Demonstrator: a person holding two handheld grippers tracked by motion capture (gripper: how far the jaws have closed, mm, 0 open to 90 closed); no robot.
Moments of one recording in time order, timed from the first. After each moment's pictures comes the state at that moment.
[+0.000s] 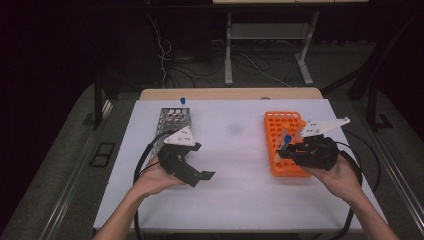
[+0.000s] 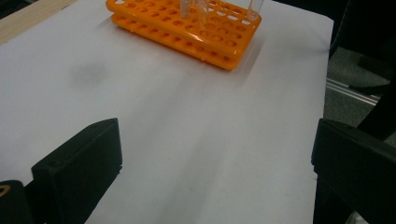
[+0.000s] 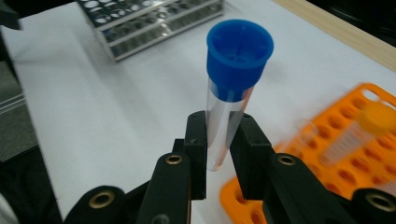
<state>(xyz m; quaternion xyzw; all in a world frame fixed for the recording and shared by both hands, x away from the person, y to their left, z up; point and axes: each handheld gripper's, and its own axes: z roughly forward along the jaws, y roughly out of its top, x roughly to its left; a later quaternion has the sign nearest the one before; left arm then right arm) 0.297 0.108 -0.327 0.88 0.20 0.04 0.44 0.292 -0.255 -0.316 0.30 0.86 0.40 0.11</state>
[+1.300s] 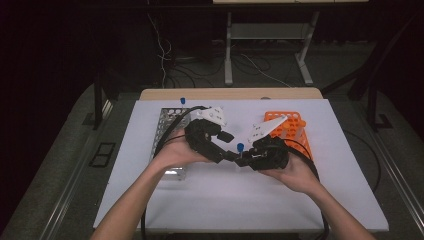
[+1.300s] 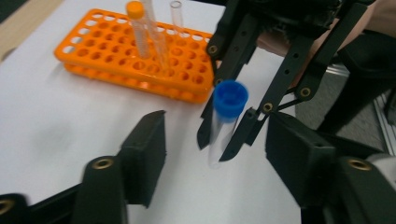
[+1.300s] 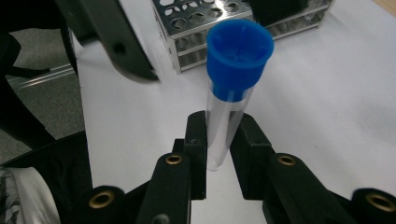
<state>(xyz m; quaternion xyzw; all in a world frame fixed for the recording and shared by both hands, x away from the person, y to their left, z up) 0.332 0.047 -0.284 0.91 0.09 -0.01 0.41 0.306 -0.156 -0.324 0.20 0.90 0.38 0.04</state>
